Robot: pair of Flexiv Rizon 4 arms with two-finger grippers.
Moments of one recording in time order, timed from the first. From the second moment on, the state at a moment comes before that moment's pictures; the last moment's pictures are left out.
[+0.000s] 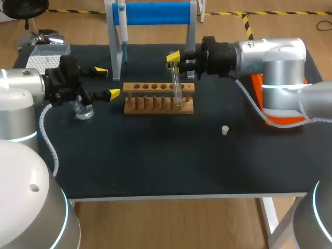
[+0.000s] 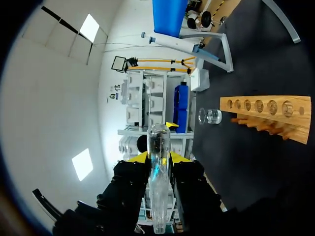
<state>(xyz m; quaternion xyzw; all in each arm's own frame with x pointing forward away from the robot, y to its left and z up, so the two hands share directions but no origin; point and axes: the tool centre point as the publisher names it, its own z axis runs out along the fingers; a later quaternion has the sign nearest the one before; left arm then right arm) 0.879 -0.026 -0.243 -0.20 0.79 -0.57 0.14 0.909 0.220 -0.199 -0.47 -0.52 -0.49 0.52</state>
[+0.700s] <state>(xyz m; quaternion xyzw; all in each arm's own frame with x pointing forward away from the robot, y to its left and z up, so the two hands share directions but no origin) 0.871 -0.066 -0.204 -0.06 0.78 -0.59 0.21 0.910 0.221 -0.200 -0.47 -0.52 -0.49 0.52</state>
